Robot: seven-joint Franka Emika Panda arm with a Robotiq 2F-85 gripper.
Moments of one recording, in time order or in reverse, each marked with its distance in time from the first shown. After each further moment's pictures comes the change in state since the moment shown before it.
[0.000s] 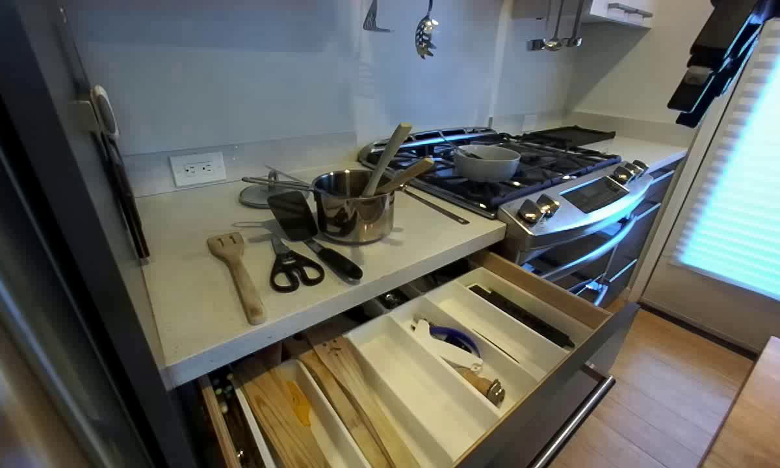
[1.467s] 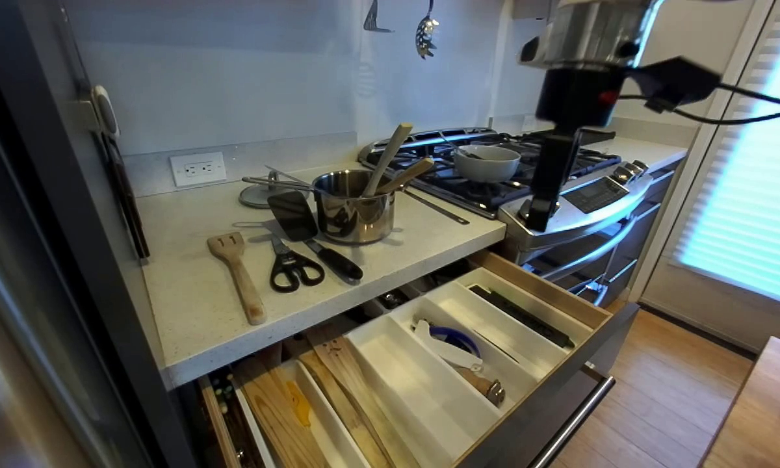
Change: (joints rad) arm 0.223 0.469 0.284 -0.022 0.104 0.437 0.012
